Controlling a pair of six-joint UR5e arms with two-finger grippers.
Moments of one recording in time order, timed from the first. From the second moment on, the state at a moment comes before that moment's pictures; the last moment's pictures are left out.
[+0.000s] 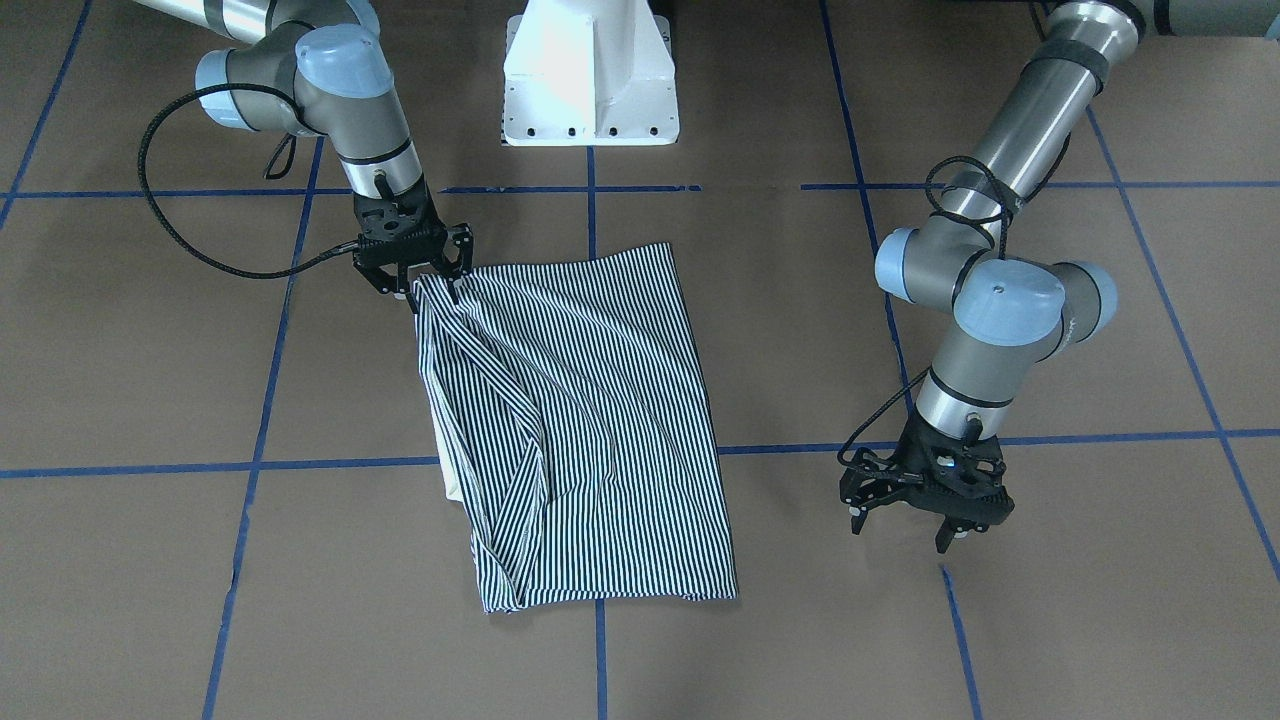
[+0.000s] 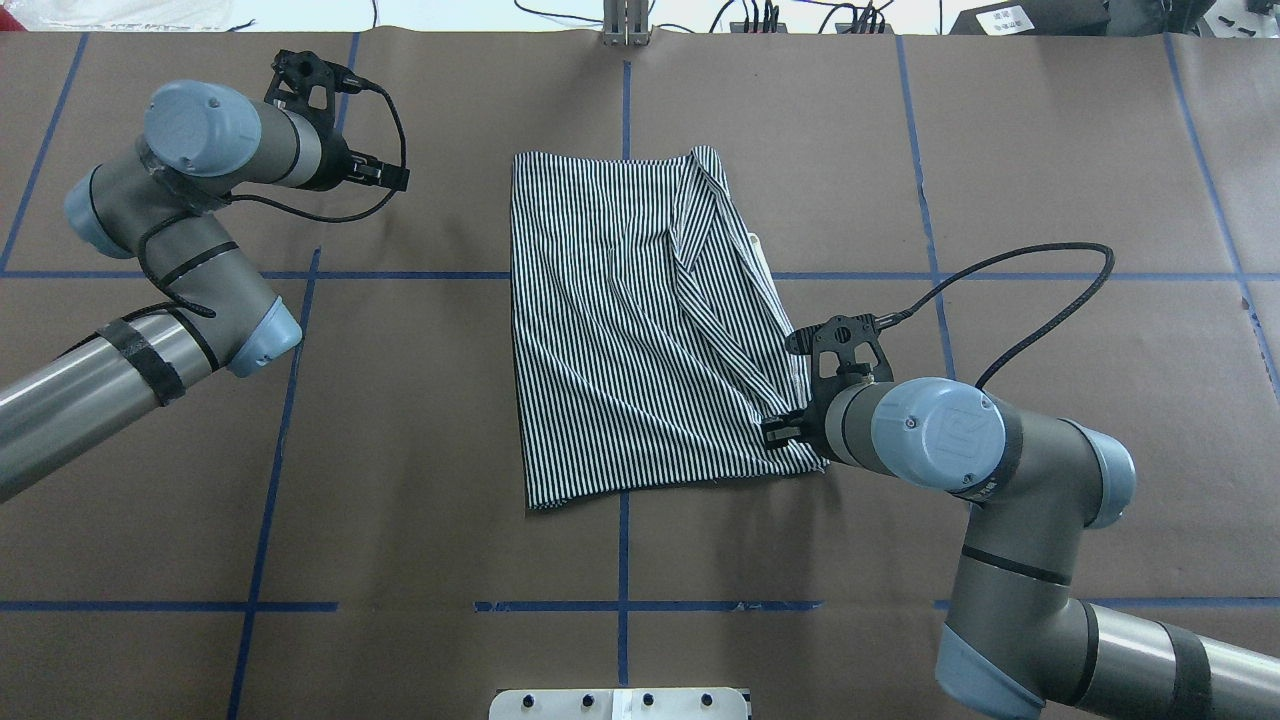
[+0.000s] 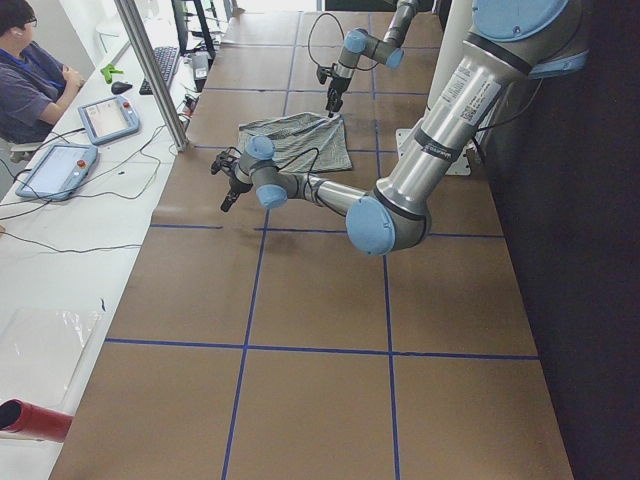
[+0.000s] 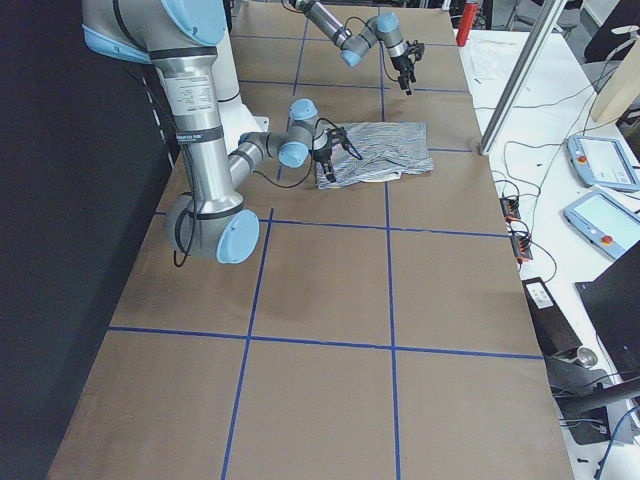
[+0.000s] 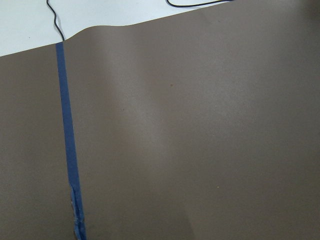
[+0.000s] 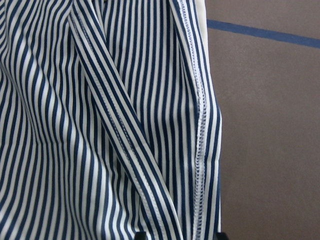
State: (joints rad) left arm -0.86 -2.17 -1.15 -2.39 -1.76 -0.75; right arm 0.40 -1.29 1.85 -1.23 1.57 1.08
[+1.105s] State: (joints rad) left arm -0.86 -2.17 -1.15 -2.39 -1.76 -0.75; right arm 0.38 -1.30 1.85 -1.23 1.56 1.13
